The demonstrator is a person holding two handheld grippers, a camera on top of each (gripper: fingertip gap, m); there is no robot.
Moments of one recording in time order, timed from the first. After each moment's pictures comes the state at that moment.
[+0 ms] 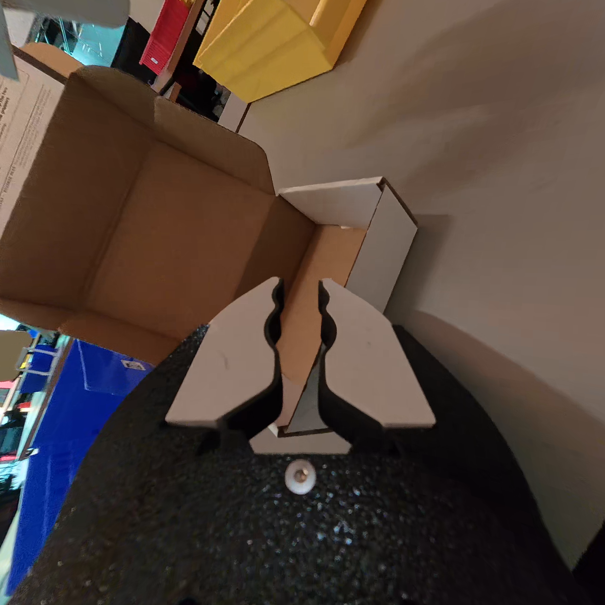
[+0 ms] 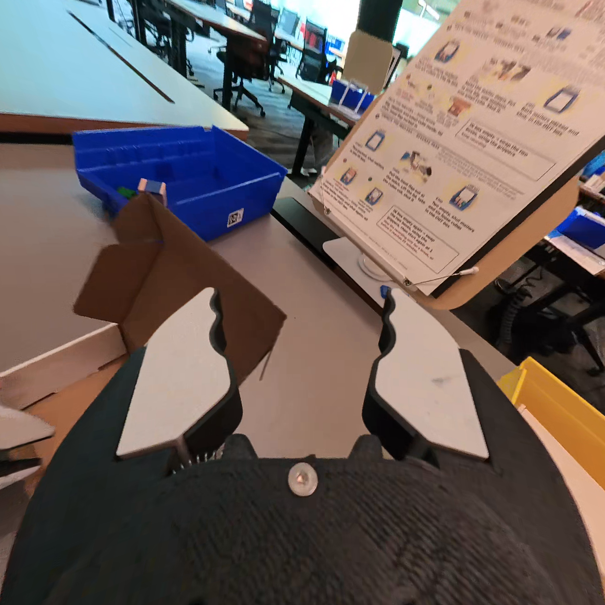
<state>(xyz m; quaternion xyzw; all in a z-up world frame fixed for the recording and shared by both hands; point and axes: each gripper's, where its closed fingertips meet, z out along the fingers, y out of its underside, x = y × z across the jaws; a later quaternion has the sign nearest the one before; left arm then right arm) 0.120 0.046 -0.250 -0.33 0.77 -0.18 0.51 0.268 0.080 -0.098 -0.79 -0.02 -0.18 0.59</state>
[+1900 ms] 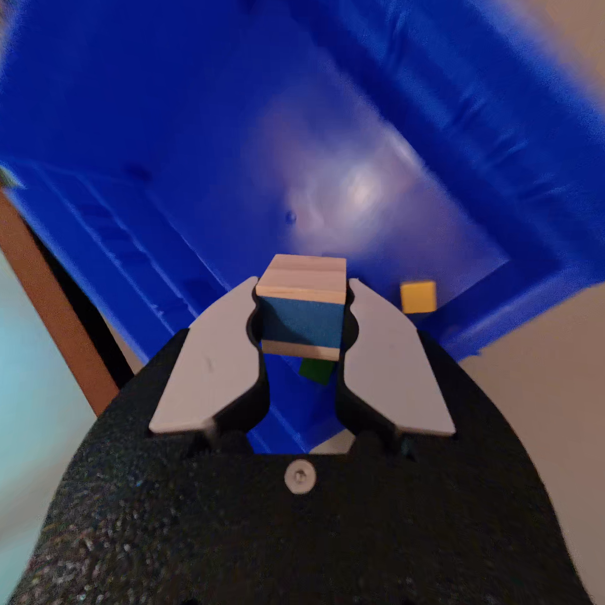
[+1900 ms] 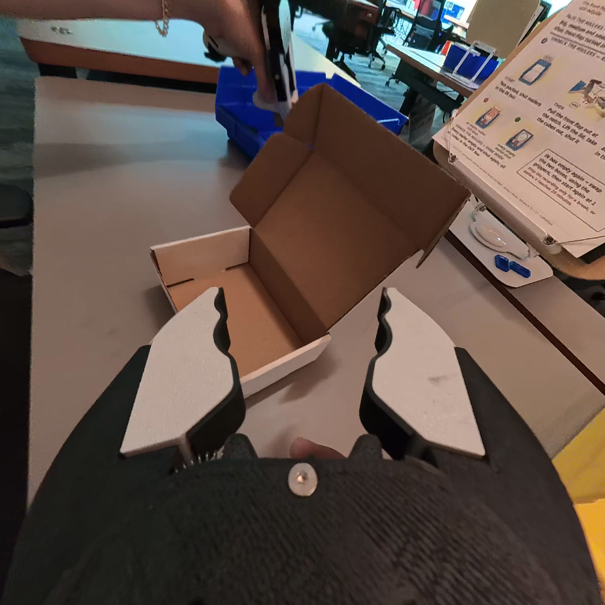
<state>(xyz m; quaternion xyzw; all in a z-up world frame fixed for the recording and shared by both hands) 0.143 0.459 -0.243 -0.68 0.69 -0.03 0.24 0.183 0.028 -0.177 -0.82 -0.10 -0.07 0.56</state>
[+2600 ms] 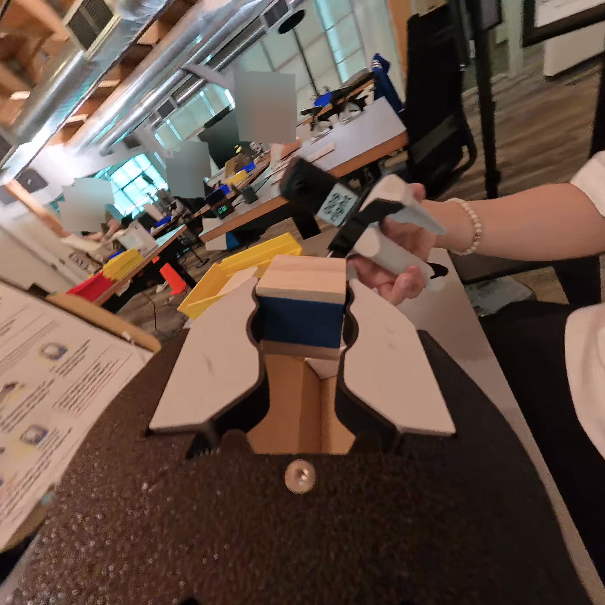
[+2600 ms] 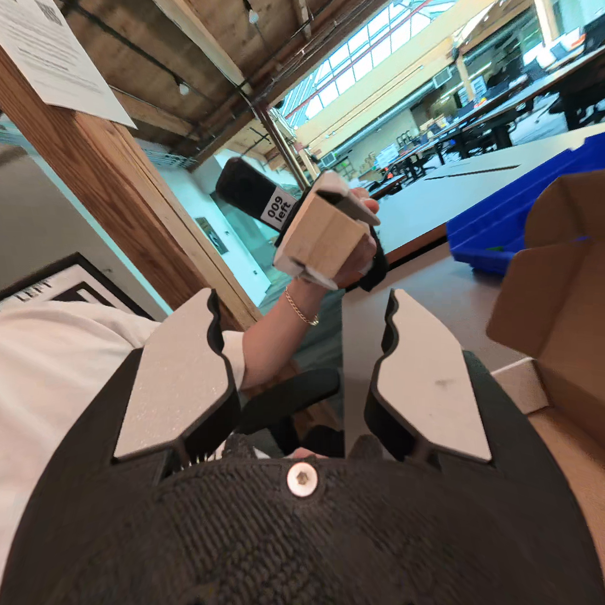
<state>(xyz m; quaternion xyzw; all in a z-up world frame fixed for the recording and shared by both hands) 0.076 0.065 -0.072 -0.11 0.72 -0.56 0.41 0.068 0.044 -0.086 -0.63 0.00 0.43 0.65</state>
